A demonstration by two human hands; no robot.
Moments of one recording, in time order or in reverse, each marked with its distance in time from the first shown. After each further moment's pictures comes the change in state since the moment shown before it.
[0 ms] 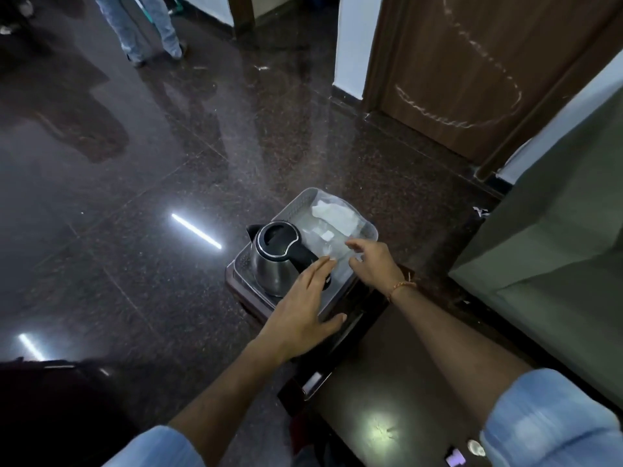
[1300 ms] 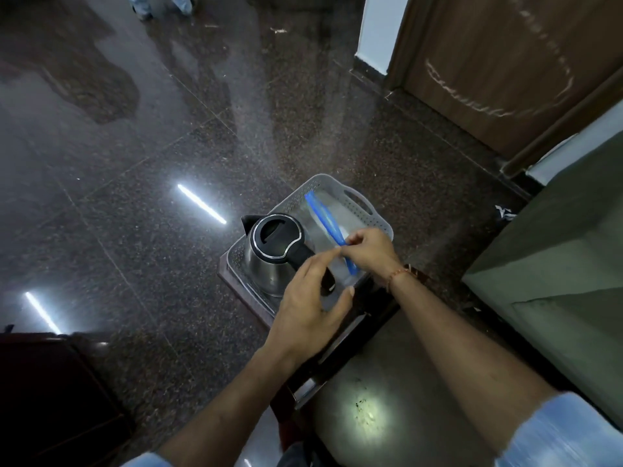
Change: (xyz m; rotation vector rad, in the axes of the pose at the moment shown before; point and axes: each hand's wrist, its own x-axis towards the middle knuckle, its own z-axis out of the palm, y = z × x) left_hand 0.039 -0.003 0.020 -0.240 0.371 -0.106; right_hand 0.065 -0.004 0.023 0.139 -0.043 0.296
